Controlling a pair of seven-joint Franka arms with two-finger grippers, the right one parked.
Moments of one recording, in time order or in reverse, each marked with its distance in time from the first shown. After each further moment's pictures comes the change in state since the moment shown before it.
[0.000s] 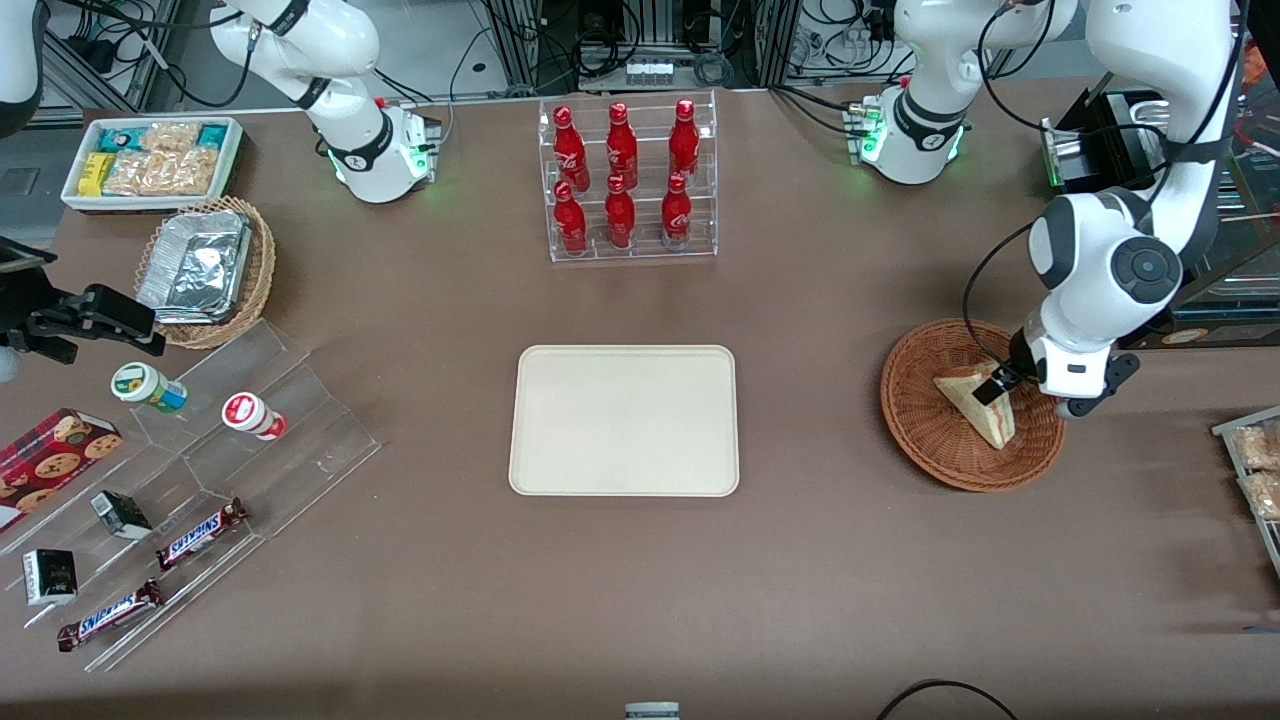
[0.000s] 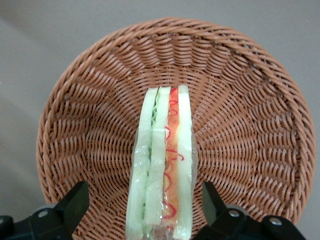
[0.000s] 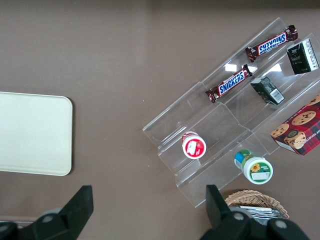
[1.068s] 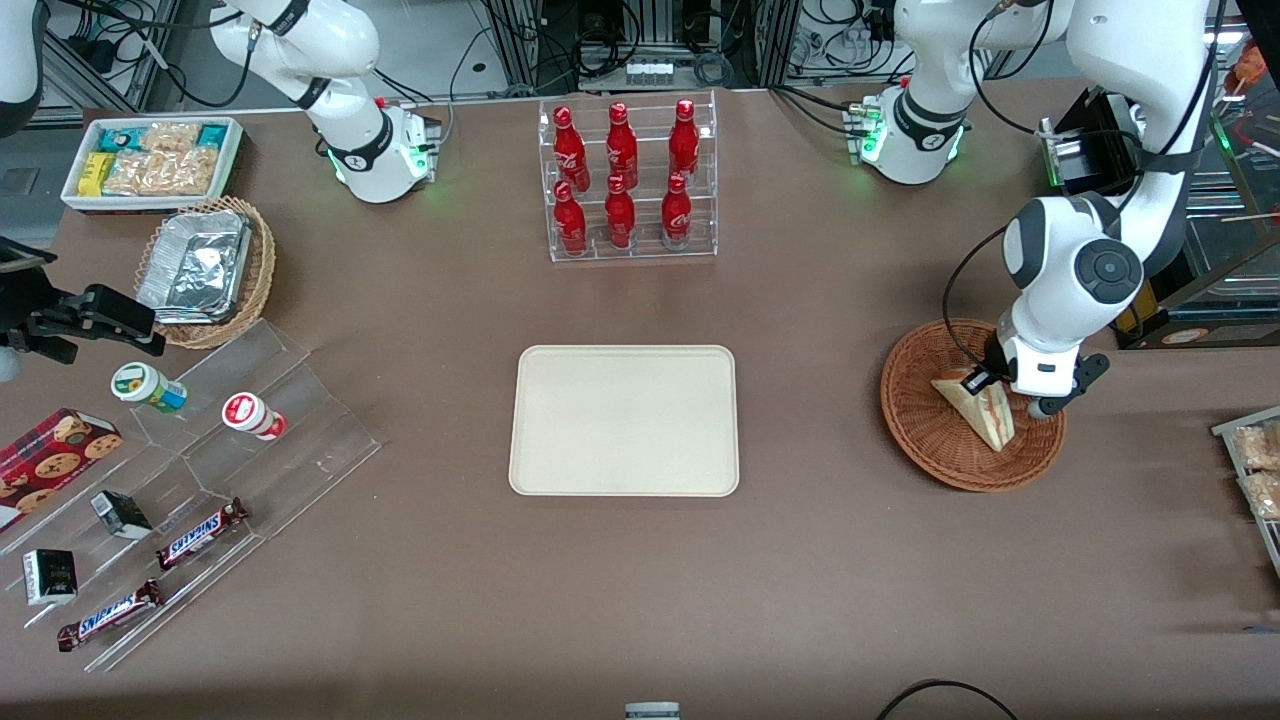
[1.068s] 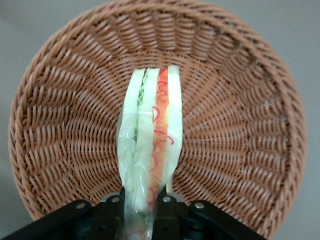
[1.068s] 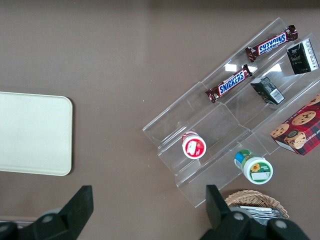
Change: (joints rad) arm -0.041 0.003 -0.005 -0.005 0.002 0.022 -0.047
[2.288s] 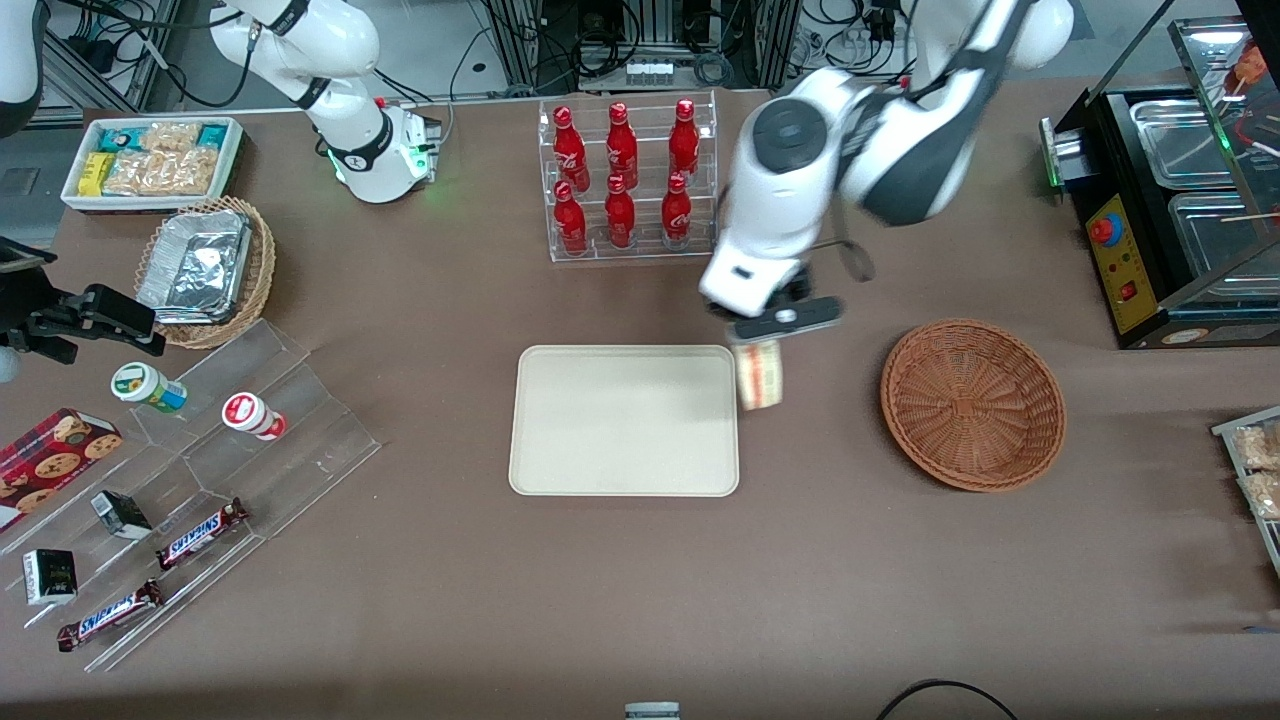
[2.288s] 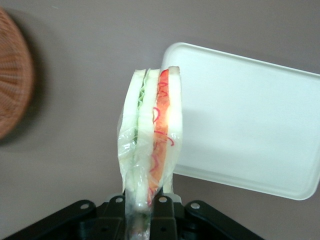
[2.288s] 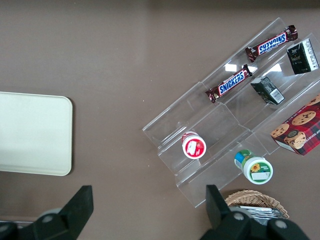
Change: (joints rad) arm -0.671 0.096 -0.023 0.580 -0.023 -0.489 -0.234
